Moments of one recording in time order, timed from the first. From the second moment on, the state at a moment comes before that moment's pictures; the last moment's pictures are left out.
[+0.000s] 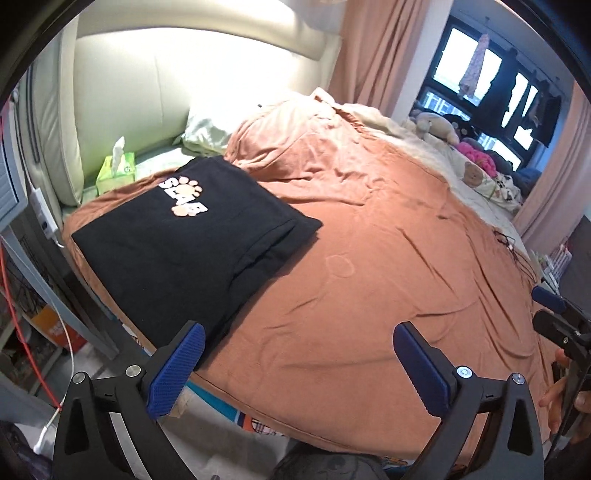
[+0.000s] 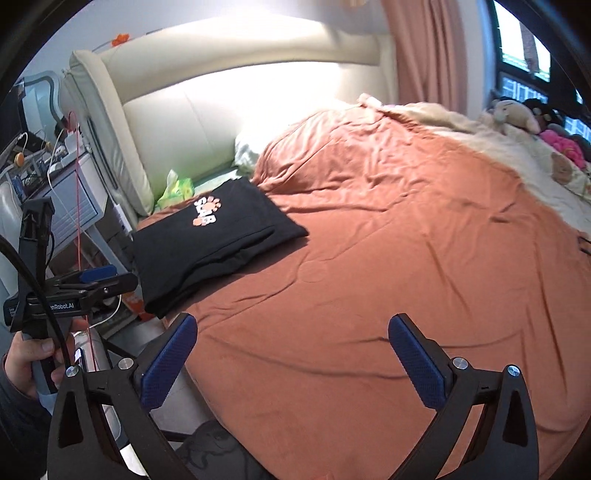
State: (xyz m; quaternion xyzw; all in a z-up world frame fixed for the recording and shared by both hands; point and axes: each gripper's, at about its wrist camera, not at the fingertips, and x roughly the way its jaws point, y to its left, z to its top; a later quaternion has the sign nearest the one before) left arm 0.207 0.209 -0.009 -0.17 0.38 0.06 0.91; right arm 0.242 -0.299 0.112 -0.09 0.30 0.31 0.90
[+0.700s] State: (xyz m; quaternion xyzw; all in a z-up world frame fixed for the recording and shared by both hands) left arm 0.142 0.129 0.062 -0.12 0.31 0.01 0.94; right arm 0.123 -0.384 0.175 -0.09 0.24 0.27 0.93
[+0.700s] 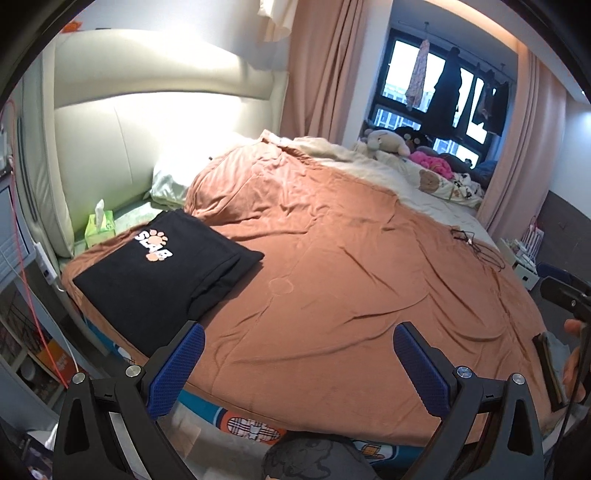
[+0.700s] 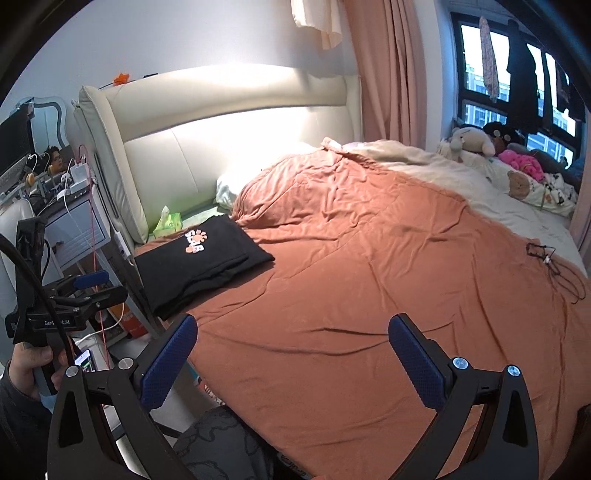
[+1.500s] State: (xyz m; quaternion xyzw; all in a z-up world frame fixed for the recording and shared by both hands) left arm 0.078 0.052 0.071 -0.07 0.24 -0.01 0.97; right arm 0.041 -0.431 0.139 -0.08 0.20 0.19 0.96
